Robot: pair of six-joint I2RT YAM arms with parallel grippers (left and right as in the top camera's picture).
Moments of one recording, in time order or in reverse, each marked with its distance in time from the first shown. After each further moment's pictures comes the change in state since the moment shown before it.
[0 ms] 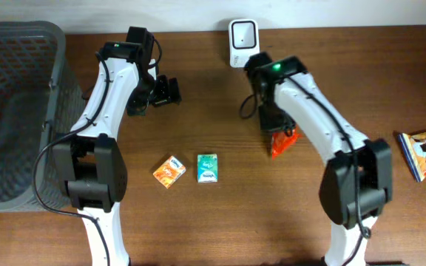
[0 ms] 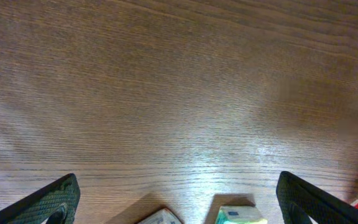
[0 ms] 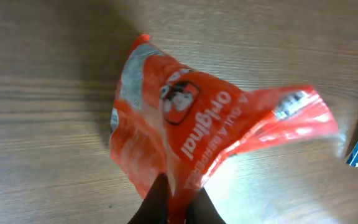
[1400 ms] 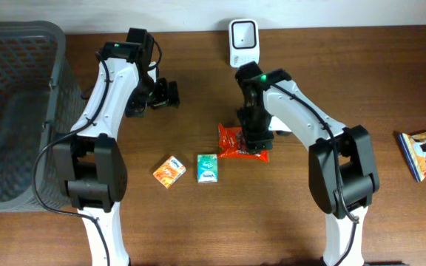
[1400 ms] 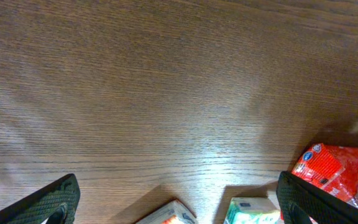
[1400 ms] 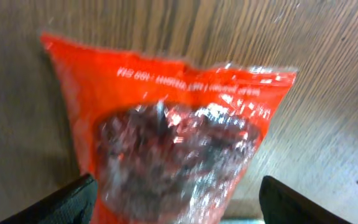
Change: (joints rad) left arm 0.000 0.000 0.000 -0.034 -0.015 0.042; right arm -0.004 0.092 -0.087 0.239 -0.468 1.477
